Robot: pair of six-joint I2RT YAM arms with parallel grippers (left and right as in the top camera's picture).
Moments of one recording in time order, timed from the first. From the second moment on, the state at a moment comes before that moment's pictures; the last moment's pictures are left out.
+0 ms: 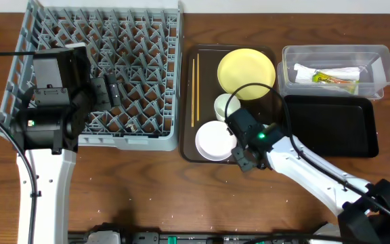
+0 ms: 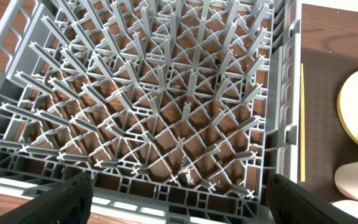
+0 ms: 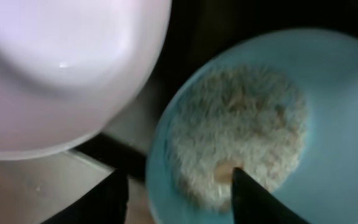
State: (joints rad) left arm 0.03 1.25 1.39 -0.97 -0.03 -0.11; right arm 0.65 1.57 0.92 -0.76 0.13 0.14
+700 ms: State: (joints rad) left arm 0.03 1.25 1.39 -0.98 -0.03 -0.11; right arm 0.65 1.57 0.86 -0.63 0.16 0.08
